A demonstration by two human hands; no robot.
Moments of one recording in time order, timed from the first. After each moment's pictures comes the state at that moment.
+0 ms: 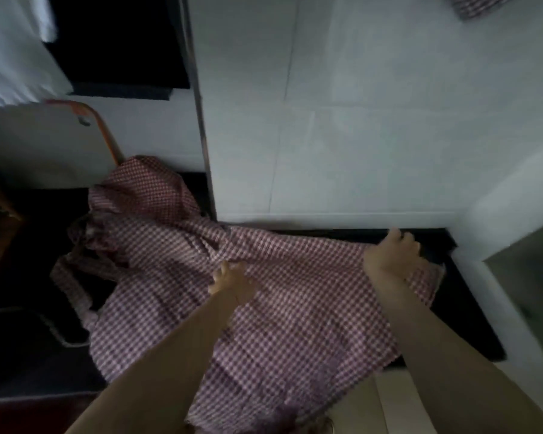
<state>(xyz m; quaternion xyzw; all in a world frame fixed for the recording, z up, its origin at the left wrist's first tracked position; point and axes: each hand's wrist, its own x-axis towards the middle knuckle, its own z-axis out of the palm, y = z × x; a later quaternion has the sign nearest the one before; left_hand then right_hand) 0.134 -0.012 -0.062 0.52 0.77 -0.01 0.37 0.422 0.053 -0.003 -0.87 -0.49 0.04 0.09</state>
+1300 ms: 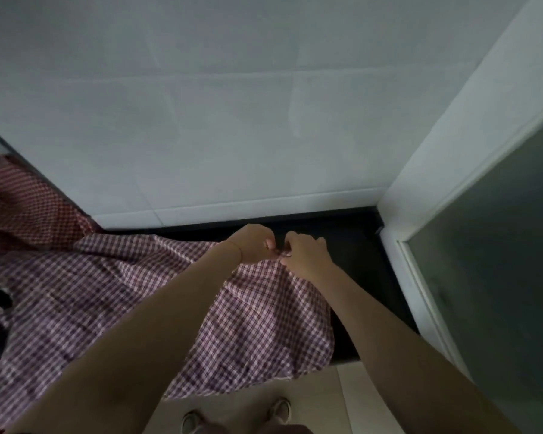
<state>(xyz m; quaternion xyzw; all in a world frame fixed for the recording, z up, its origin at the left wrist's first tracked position) 0.406 0.117 -0.028 0.77 0.56 -0.04 0.29 0.558 0.101 -0.036 -0.62 -0.75 0.22 -0.05</state>
